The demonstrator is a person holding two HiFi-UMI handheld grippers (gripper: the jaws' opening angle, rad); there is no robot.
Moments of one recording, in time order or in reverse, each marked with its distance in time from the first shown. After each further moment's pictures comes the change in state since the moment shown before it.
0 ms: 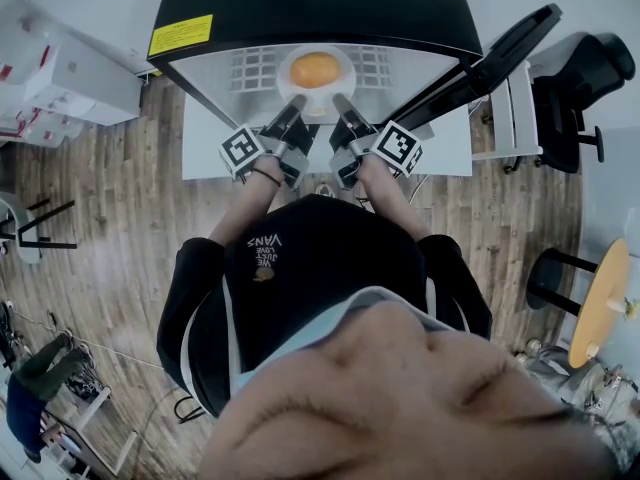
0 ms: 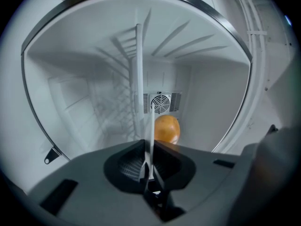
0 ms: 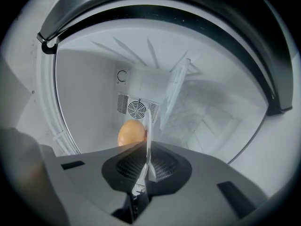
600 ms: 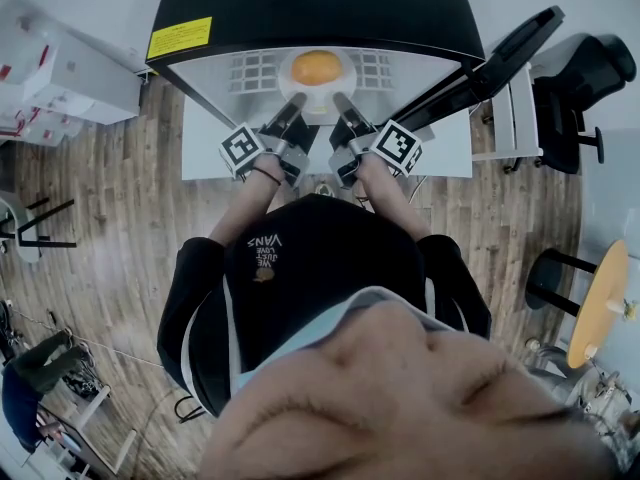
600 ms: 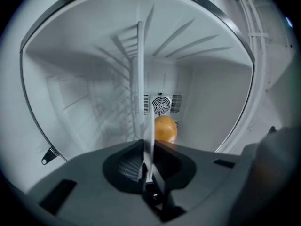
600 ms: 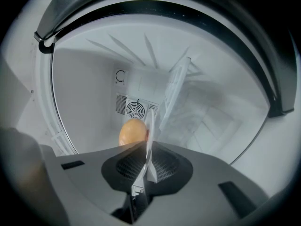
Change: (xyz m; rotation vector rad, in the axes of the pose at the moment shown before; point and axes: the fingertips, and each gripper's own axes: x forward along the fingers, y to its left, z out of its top) left arm 0.005 -0.001 0.004 -0.020 -0.014 -0.004; right arm 0.007 0.002 0.002 0.016 -0.007 0.021
